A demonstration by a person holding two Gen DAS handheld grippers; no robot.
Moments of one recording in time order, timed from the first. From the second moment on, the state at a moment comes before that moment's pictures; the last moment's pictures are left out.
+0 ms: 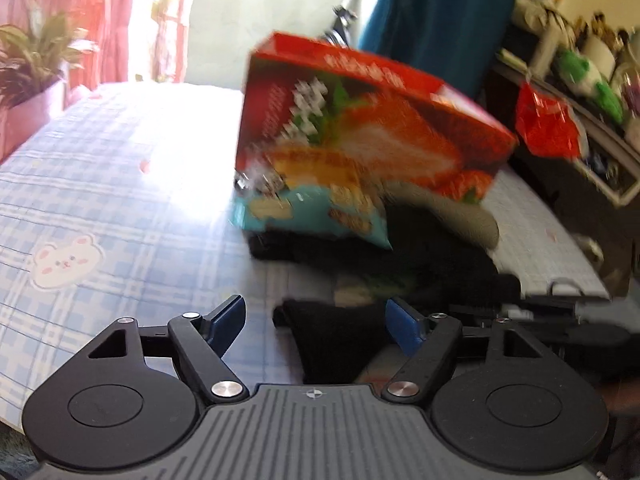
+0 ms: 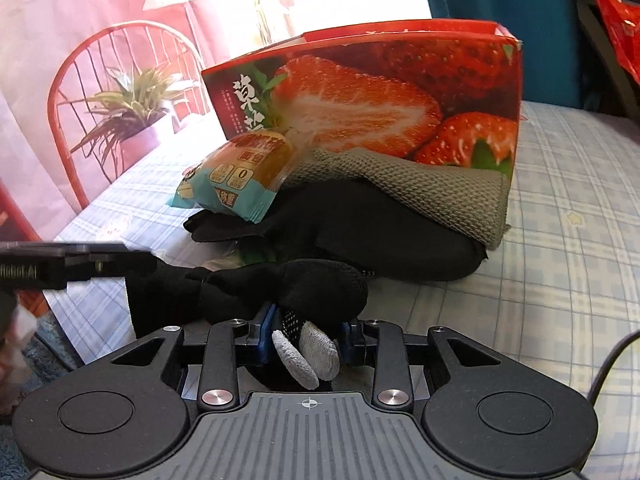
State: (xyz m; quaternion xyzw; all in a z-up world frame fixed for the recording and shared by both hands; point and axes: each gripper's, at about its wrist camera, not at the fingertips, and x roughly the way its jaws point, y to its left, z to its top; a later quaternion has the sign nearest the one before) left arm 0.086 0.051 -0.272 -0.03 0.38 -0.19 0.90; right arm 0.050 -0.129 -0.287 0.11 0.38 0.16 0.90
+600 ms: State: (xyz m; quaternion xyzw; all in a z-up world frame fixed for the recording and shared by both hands) left arm 0.095 0.038 -0.292 -0.03 0.41 -0.21 0.89; right arm 0.023 -0.158 -0.280 0.15 0.36 0.10 0.92
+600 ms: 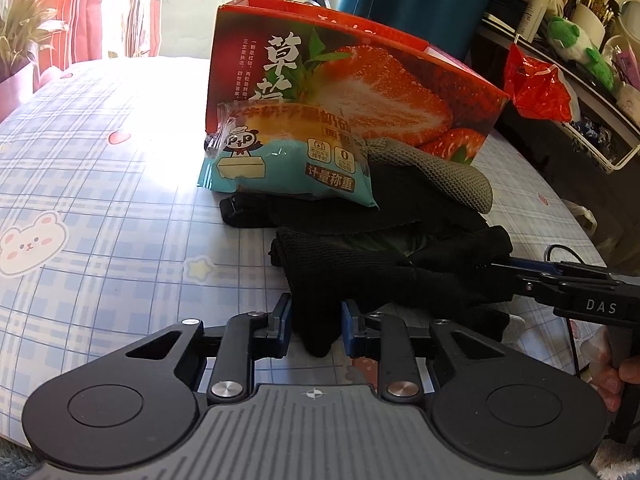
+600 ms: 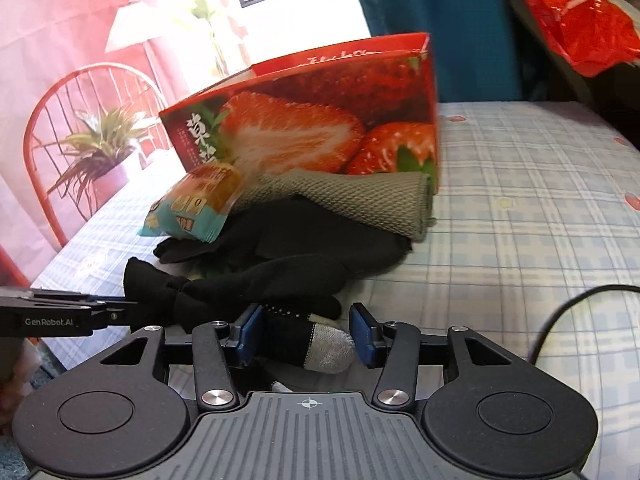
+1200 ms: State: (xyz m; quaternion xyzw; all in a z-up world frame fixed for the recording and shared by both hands) left arm 0.093 0.039 -0.290 -0.03 0.41 -0.21 0.89; right arm 0.022 -0.135 -0.284 0.09 0.36 0.15 0.91
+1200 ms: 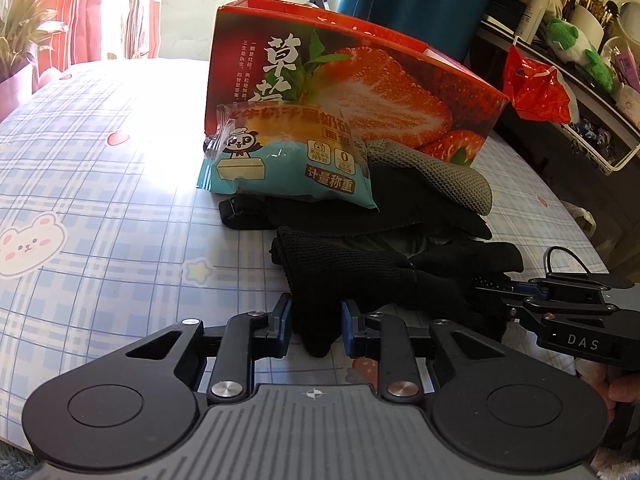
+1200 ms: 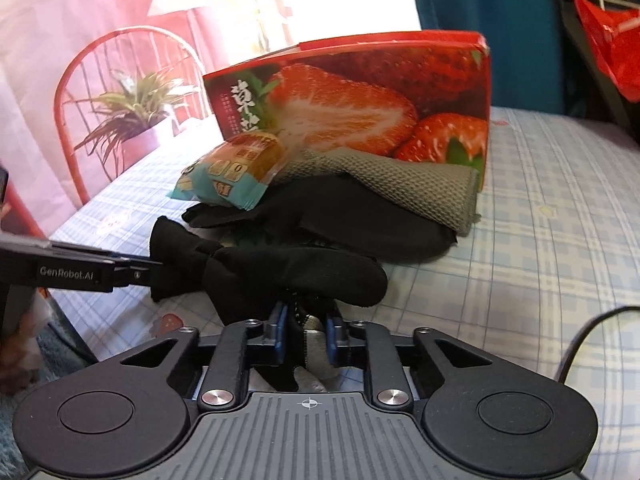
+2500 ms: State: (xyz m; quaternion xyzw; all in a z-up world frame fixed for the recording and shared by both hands) left arm 0.234 0.000 -0.134 0.00 0.25 -0.21 0.95; right arm 0.177 -0.155 -0.136 -0.01 0.16 0.16 0.97
